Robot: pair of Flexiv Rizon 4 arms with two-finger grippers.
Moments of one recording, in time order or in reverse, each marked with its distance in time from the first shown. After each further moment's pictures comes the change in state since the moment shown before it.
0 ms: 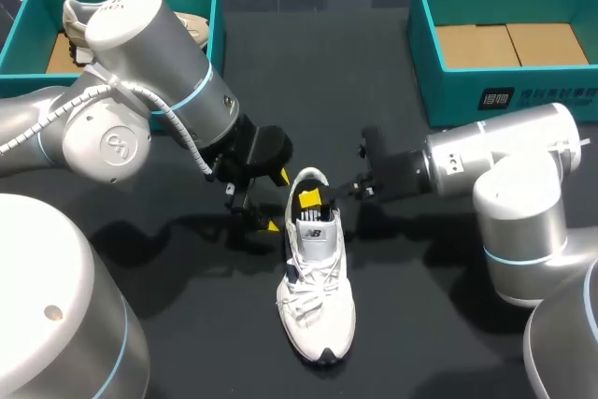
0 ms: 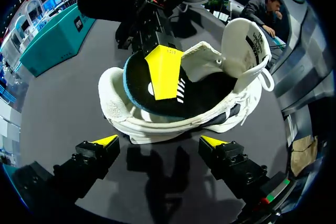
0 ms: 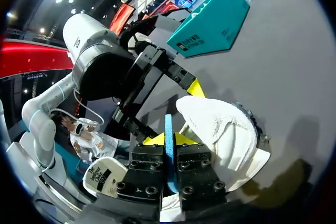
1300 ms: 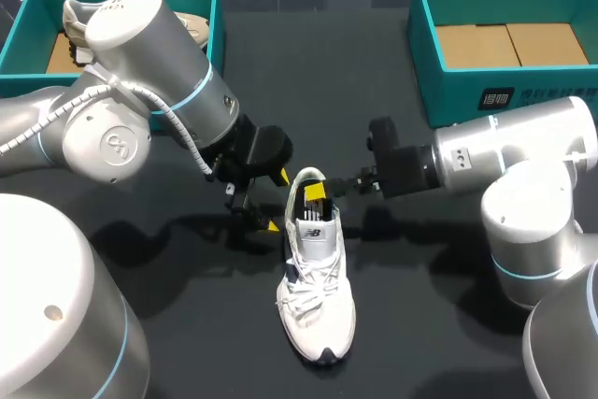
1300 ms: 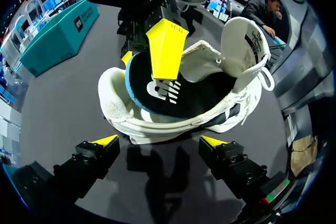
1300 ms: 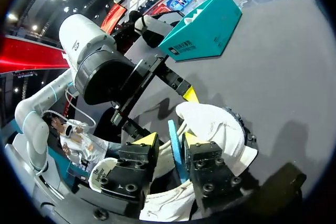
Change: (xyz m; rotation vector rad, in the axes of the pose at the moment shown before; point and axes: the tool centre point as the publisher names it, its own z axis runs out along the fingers) left arm 0.000 0.000 0.000 0.000 0.000 0.000; right arm 0.001 0.009 -0.016 -0.032 -0.103 -0.025
